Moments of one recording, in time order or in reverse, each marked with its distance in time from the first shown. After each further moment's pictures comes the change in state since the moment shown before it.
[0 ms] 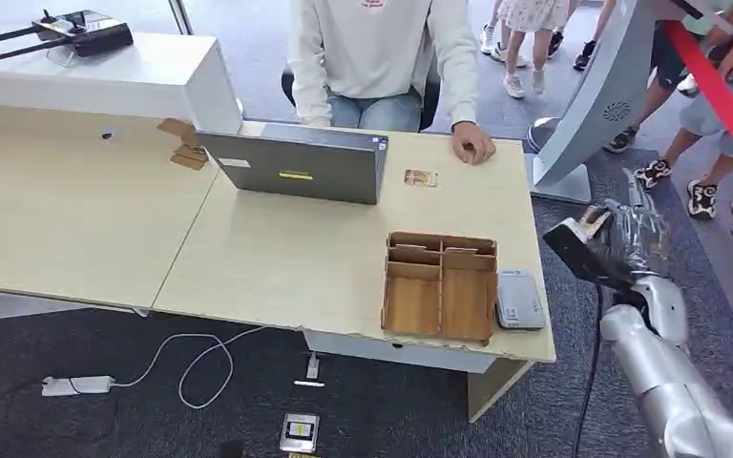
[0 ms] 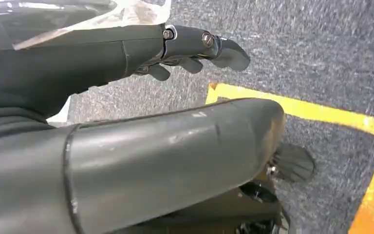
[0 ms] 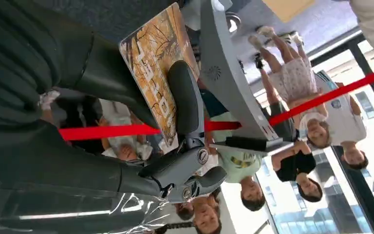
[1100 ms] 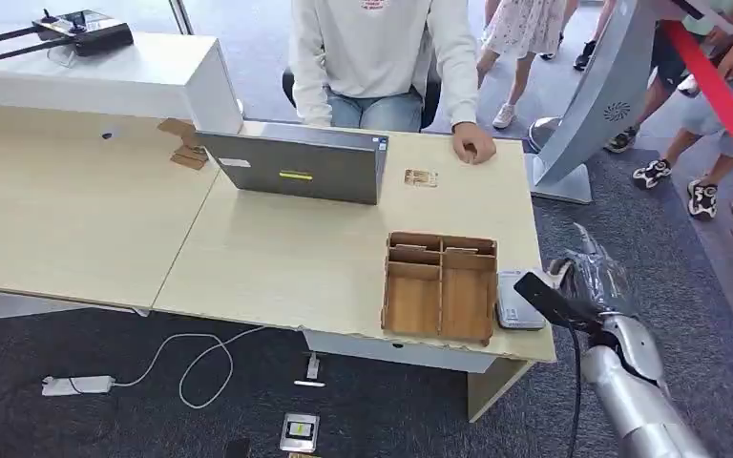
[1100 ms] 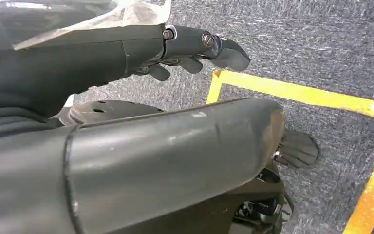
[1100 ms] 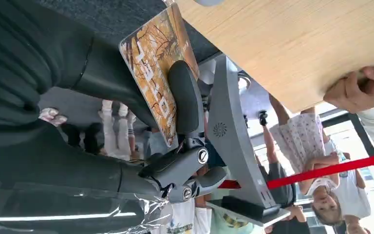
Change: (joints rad) left arm -0.008 -0.015 0.000 0.000 0.024 -0.014 0.018; right arm 0.143 0.016 0.024 -0.059 0.035 0.130 0.018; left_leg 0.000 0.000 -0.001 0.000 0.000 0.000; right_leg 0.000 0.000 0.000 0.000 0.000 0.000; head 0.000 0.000
